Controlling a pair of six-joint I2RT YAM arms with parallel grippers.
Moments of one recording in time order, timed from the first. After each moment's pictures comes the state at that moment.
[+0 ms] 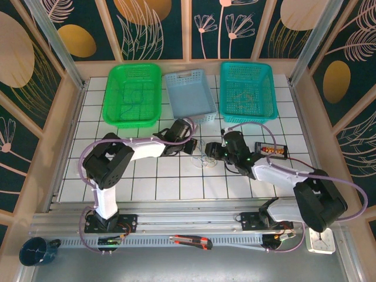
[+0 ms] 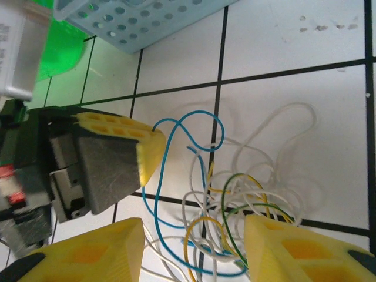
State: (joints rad) left arm -0.73 1.88 1.06 -0.01 0.12 -0.34; right arm 0.62 1.28 0.54 0.09 -0.09 0.67
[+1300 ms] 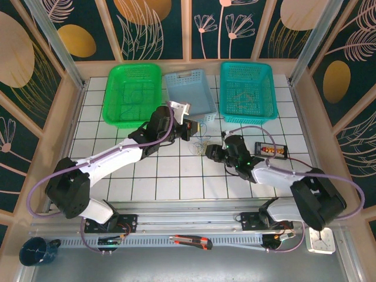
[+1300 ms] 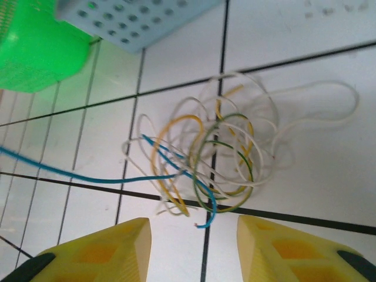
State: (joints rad) left arm -0.73 1.49 1.03 0.05 0.25 -0.51; right arm 0.62 1.27 0.46 0.21 -0.10 0.70
